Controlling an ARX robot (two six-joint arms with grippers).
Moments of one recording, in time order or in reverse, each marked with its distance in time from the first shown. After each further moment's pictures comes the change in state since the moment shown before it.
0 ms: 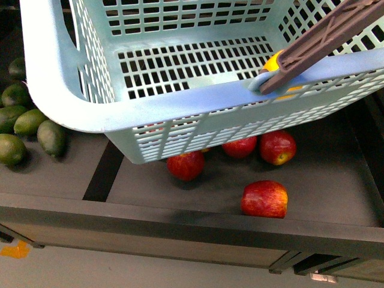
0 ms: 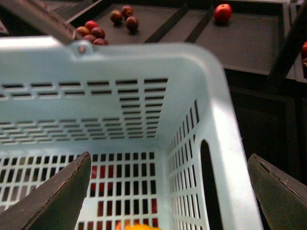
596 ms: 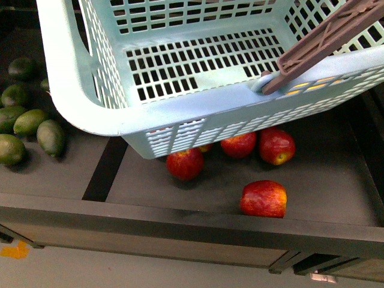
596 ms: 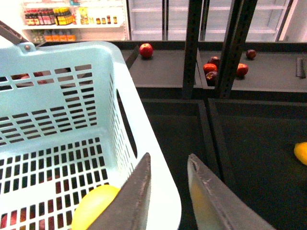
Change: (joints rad) left arm -0.003 0.000 0.000 0.000 -0.005 0.002; right arm -0.082 -0.475 -0.568 0.268 0.150 0.014
